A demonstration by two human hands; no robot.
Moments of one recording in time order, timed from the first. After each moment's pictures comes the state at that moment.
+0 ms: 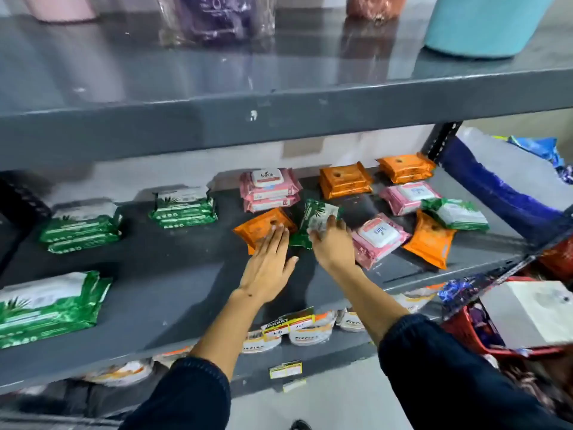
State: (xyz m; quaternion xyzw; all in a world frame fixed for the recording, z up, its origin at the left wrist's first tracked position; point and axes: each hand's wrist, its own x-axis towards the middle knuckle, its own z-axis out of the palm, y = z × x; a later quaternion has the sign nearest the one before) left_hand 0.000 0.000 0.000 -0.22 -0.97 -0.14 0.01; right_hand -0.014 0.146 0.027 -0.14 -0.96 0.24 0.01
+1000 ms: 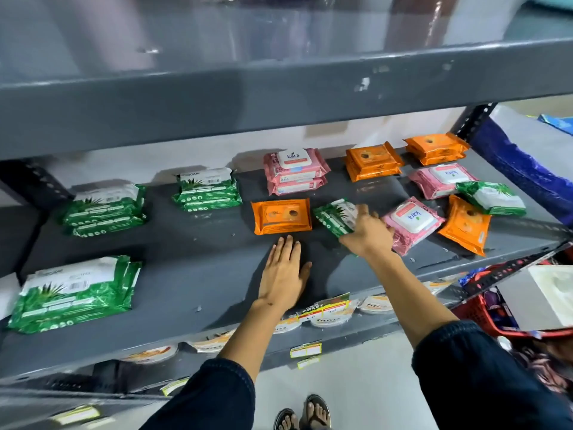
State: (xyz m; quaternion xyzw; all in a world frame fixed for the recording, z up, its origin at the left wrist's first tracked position) left_hand 0.017 -0.036 -0.038 -0.17 -0.97 -0.15 -0.03; right_hand -0.016 0.137 0.026 -0.20 -0.96 0.20 -0.07
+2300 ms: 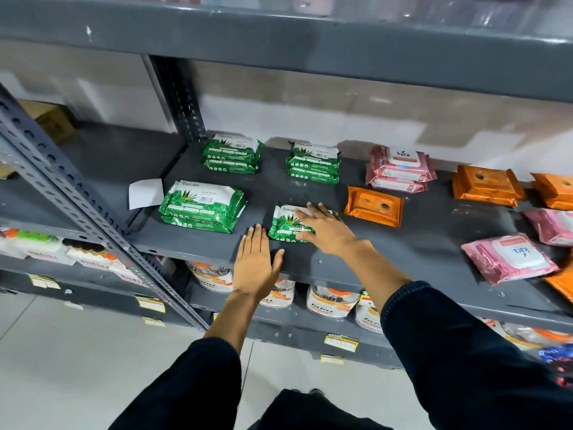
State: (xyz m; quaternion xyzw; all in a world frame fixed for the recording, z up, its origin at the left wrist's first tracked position) left_hand 0.100 -0.193 -0.050 0.12 -0.98 -0.17 0.04; right_hand -0.014 -0.051 -0.002 0.28 -0.94 0.09 -0.19
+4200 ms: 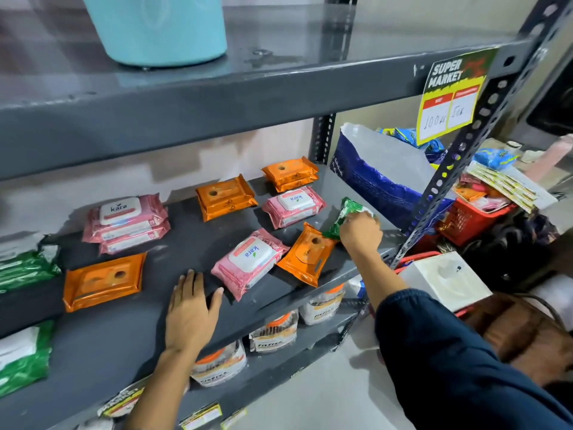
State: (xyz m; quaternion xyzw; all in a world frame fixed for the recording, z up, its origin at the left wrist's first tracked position) left_hand -0.002 0.128 -0.061 -0.08 -0.98 -0.16 0.07; right_hand -0.016 0.453 0.012 -0.39 -0.89 0.24 0.08
